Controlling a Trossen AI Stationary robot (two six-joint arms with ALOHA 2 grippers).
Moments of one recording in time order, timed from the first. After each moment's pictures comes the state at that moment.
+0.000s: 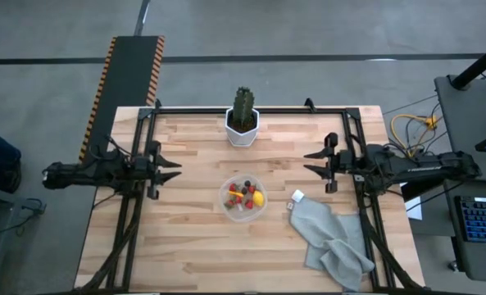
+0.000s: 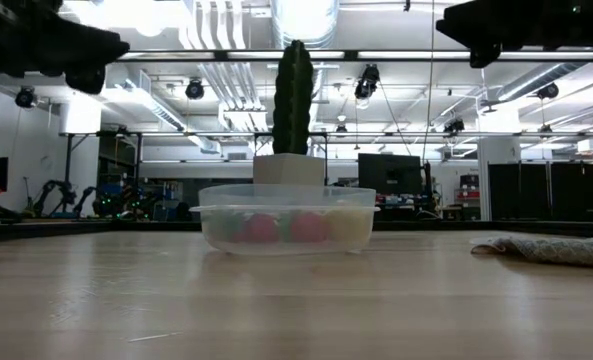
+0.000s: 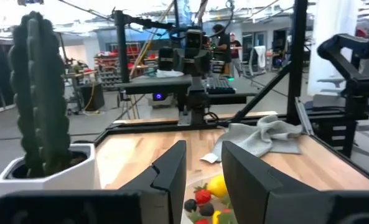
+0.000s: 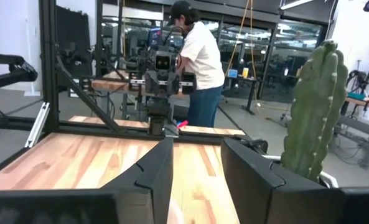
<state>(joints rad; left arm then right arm) -0.07 0.08 0.19 -0.08 -0.10 0.08 0.00 0.52 0.29 0.33 0.05 -0.13</state>
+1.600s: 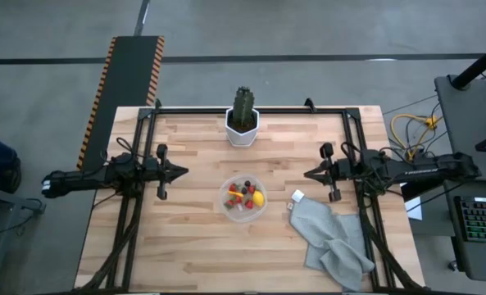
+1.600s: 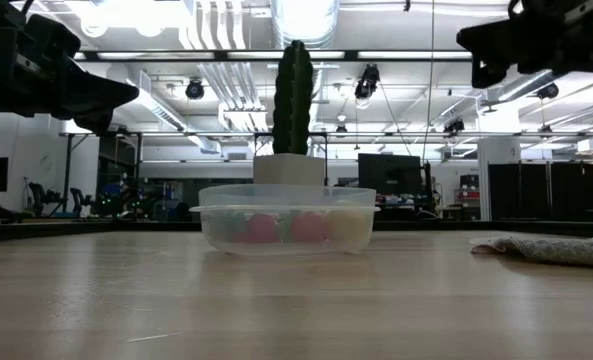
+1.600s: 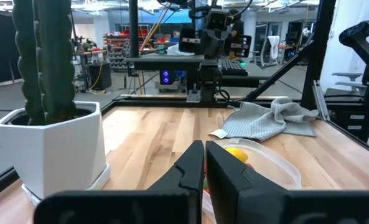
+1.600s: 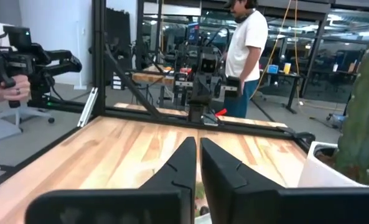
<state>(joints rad) 0.07 0.04 0.01 -0.01 -0.01 0.01 0.00 0.50 0.17 0.39 -0.11 -0.10</state>
